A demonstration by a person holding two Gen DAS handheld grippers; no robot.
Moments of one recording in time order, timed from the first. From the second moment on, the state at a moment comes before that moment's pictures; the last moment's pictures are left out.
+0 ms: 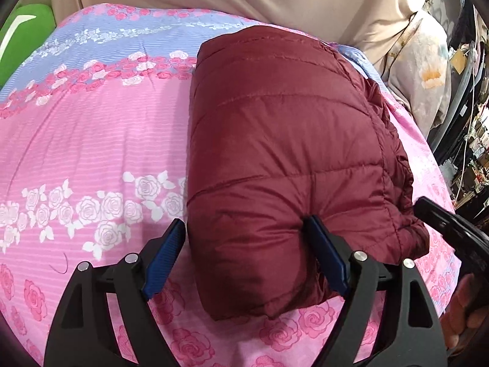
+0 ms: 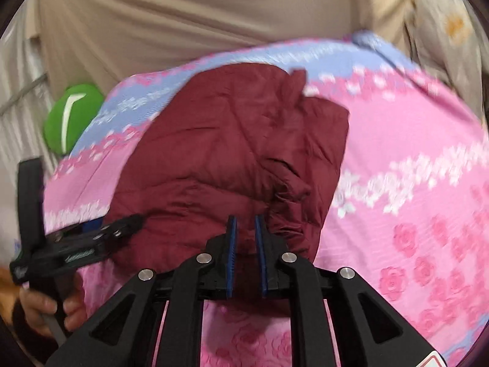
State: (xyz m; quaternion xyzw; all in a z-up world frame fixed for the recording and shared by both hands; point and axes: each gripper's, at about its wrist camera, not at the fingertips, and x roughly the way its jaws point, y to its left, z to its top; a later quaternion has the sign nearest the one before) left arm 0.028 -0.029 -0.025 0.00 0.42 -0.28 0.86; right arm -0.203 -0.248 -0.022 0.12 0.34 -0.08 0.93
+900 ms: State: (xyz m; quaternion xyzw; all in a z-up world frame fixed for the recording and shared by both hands) left arm 0.002 0.000 -0.043 0.02 0.44 -0.29 0.85; right arm -0.221 -0.274 0.003 0.20 0.28 -0.07 0.94
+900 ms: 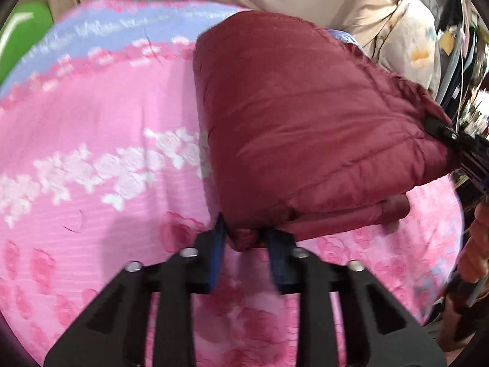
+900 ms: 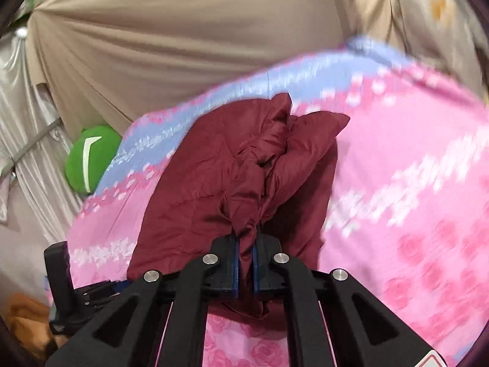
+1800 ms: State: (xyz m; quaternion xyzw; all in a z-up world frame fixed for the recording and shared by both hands) left arm 0.073 -0.022 -0.017 -0.05 0.46 -0.33 0.82; right arm -0.177 -0.327 -0.068 0.39 0.38 -0.03 0.84
